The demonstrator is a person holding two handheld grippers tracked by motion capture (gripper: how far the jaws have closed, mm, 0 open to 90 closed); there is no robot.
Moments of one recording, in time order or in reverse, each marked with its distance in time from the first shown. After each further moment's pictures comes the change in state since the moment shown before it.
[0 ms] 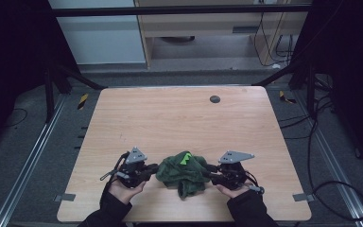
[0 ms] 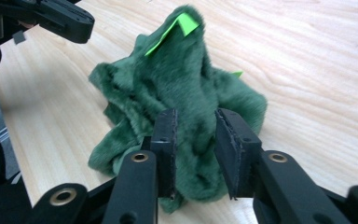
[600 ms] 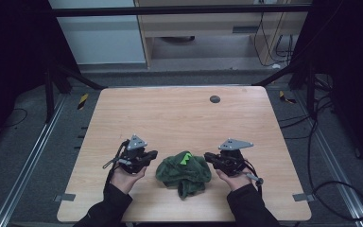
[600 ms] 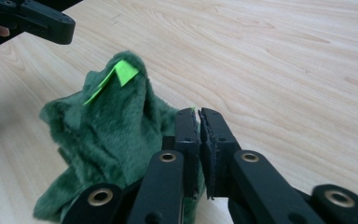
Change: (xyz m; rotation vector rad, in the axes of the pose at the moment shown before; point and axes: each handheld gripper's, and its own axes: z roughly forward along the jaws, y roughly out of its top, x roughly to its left) left arm 0.022 0.023 0.017 -0.039 0.064 -0.025; right arm -0.022 0.022 0.012 -0.037 -0.091 0.015
